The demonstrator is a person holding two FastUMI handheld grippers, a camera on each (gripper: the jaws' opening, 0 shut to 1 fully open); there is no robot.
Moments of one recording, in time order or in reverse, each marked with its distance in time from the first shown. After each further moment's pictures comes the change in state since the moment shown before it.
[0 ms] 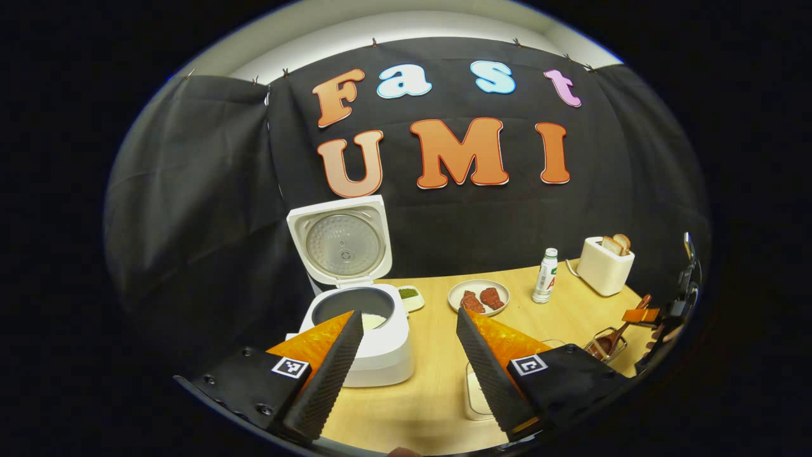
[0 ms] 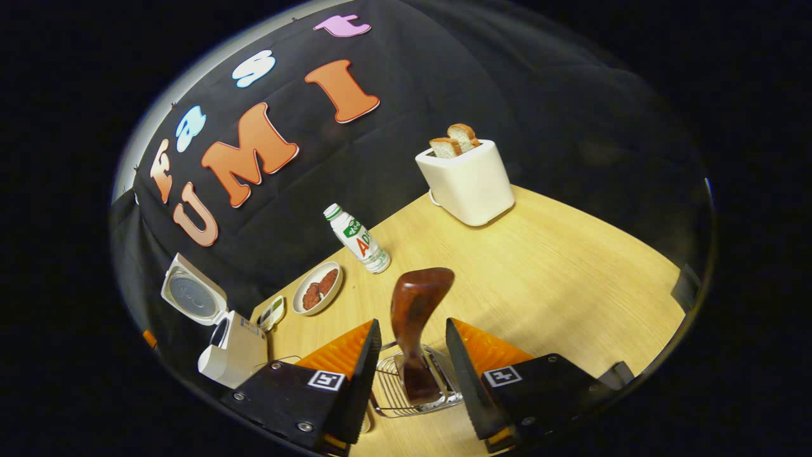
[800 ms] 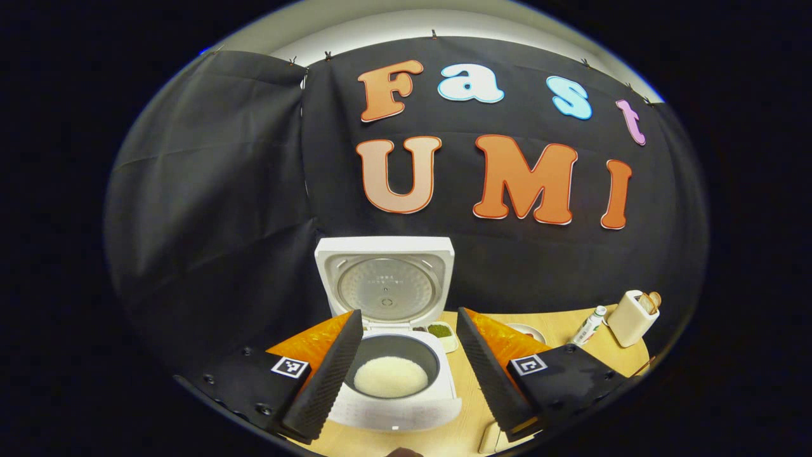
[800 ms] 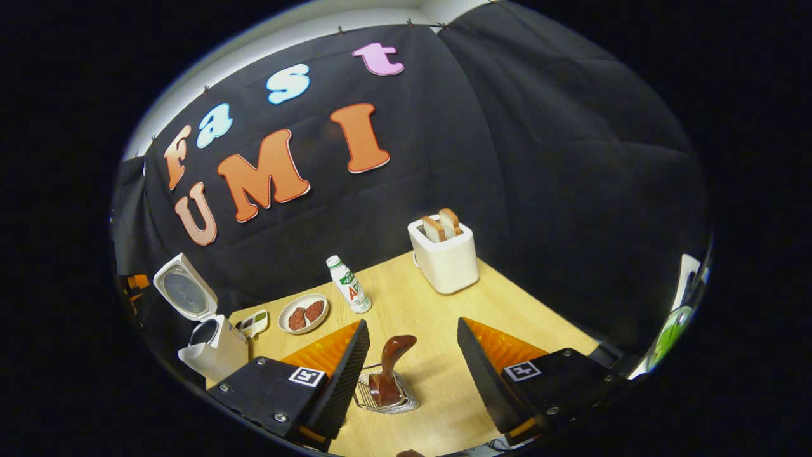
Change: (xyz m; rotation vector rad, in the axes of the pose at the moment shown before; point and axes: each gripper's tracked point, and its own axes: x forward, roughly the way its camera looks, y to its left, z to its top) left arm 0.128 0.124 0.115 -0.094 -0.045 0.122; right arm -0.116 0.008 0.110 -0.217 -0.237 -0.086
